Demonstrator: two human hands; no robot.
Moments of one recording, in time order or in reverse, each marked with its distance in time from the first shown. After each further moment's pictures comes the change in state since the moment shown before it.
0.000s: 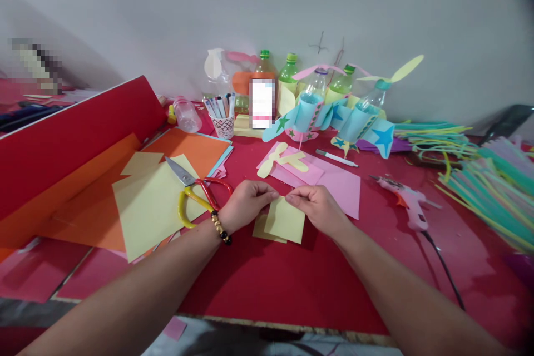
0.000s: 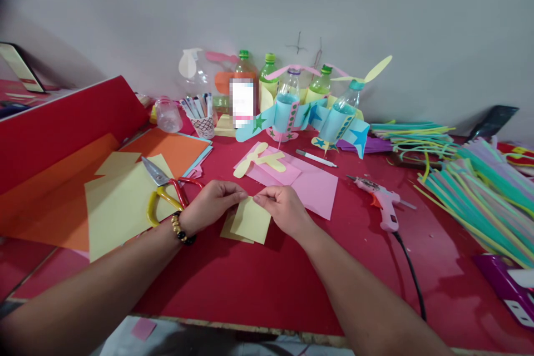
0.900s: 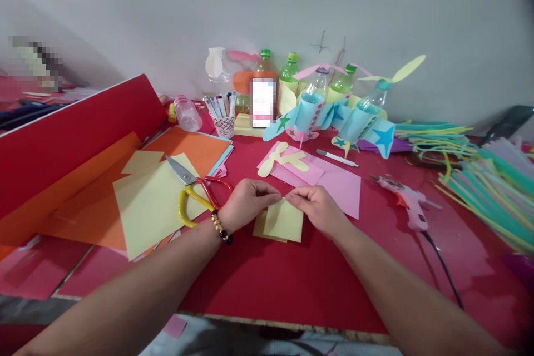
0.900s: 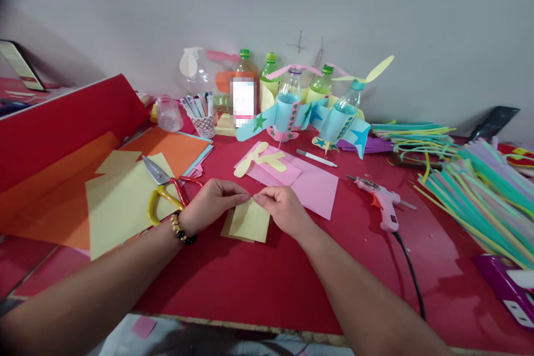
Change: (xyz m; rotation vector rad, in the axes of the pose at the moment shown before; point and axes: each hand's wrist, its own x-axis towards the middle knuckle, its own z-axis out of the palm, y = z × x) left_hand -0.002 0.002 -0.001 -0.079 0.013 0.018; right_hand -0.001 -0.002 0.001 0.028 -0.036 -0.012
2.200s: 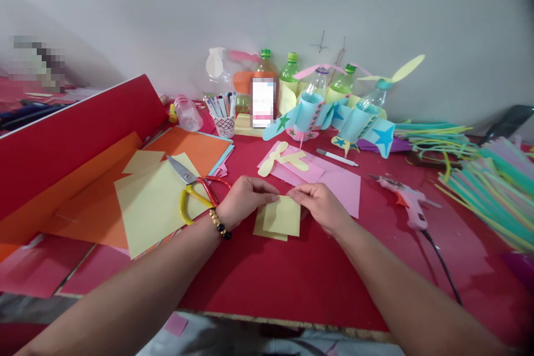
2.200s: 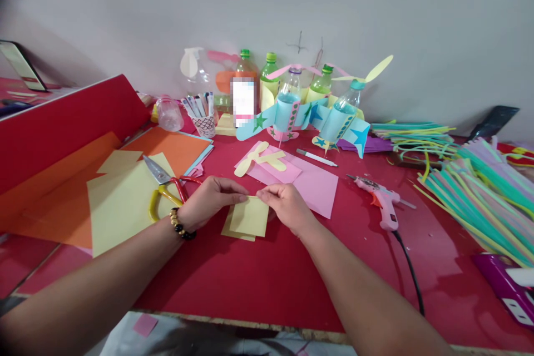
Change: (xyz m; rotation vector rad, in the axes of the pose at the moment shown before) left_hand 0.002 -0.004 -0.005 -0.107 0.049 -0.073; right_hand 0.002 0.007 -0.001 0.207 0.043 0.103
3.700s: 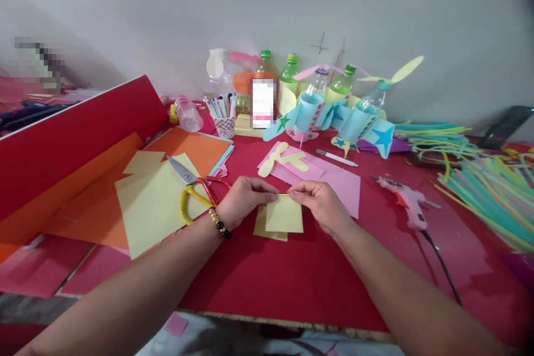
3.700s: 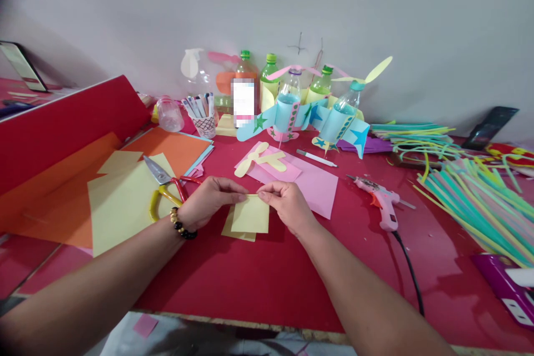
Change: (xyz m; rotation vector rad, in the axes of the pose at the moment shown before) left_hand -0.001 0.004 0.003 -0.136 0.024 -0.050; right_hand 0.002 0.002 0.001 0.071 0.079 -0.091
